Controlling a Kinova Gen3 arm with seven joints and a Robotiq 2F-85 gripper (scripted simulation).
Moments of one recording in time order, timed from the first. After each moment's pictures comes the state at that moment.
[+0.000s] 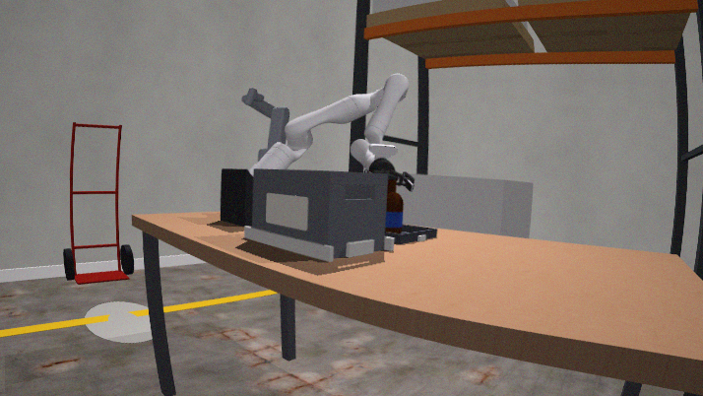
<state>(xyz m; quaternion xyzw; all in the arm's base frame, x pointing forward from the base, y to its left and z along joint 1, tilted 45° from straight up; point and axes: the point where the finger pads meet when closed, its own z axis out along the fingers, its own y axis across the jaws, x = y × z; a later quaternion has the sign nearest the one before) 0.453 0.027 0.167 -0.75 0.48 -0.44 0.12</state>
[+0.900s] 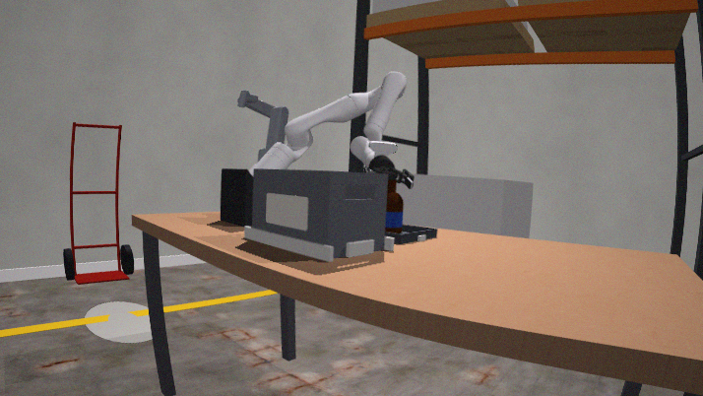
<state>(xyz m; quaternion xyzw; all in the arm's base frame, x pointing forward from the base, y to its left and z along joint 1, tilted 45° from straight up) 0.451 0.021 0.171 -0.75 0.48 -0.44 0.12</state>
